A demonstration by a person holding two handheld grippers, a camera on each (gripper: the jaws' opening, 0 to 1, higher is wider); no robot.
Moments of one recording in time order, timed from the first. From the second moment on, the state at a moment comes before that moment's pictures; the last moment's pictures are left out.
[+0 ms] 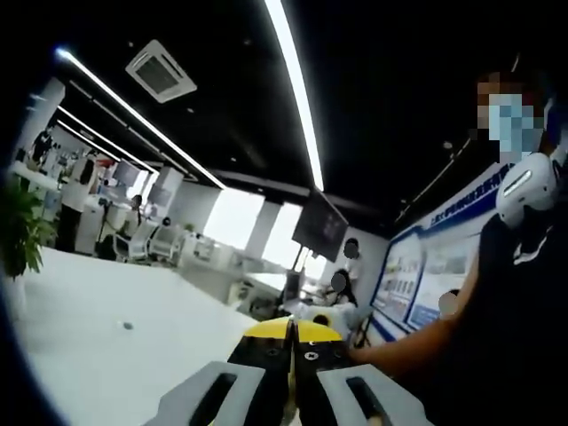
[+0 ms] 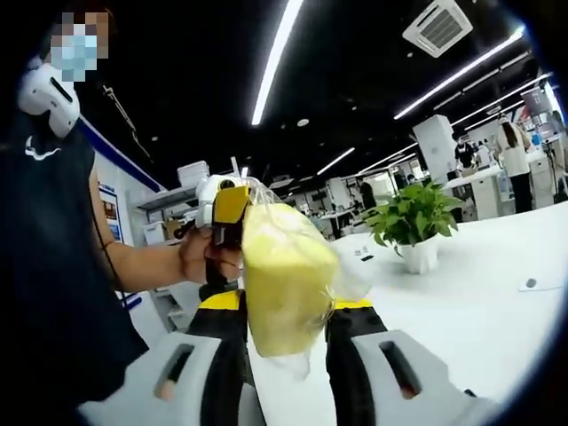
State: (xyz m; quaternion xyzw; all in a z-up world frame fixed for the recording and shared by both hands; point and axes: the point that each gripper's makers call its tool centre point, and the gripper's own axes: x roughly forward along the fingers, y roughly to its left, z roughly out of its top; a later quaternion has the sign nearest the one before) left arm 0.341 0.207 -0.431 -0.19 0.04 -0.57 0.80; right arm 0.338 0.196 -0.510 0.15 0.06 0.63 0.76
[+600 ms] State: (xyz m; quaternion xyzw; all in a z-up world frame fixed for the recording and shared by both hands) left arm 0.346 0.217 -0.437 -0.19 0.05 -0.56 0.81; right arm 0.339 0.201 -0.514 0.13 0.08 0.63 0.76
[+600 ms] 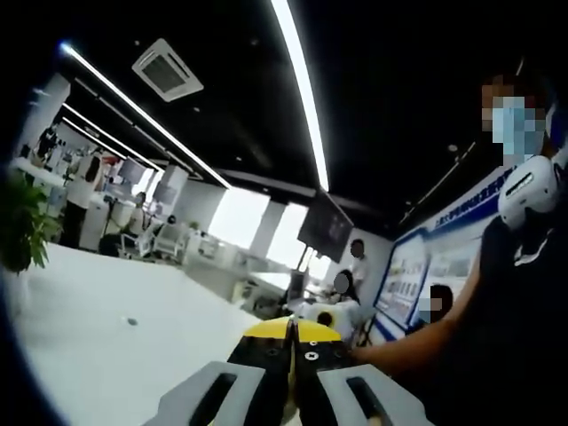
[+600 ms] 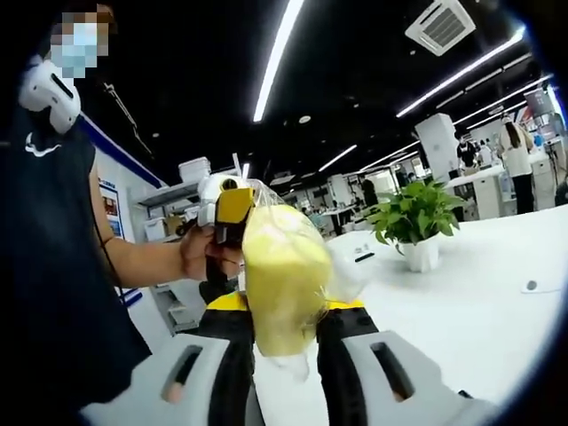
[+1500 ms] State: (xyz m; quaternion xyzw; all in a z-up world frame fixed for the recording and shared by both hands) left arm 0.346 0.215 -0.447 -0.16 0.04 -0.56 0.81; right arm 0.340 0.198 -0.521 0.13 0.13 0.63 0.75
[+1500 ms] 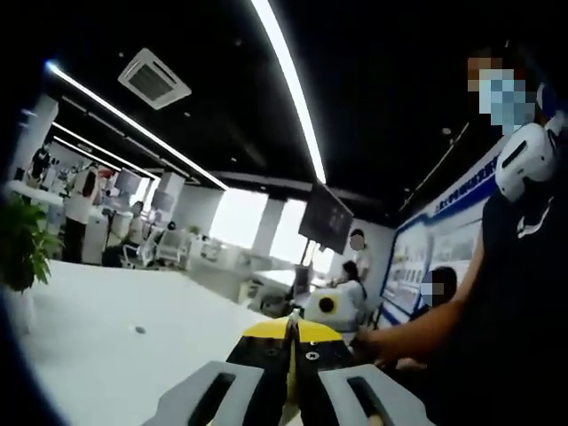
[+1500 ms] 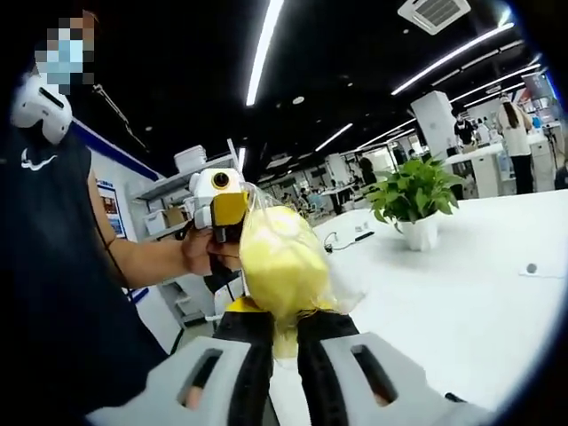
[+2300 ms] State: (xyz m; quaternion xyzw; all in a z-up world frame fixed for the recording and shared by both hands) left arm 0.340 0.217 -0.445 -0.15 0.00 -0.56 0.81; right arm 0.329 0.201 -0.518 0.15 0.16 0.64 0.74
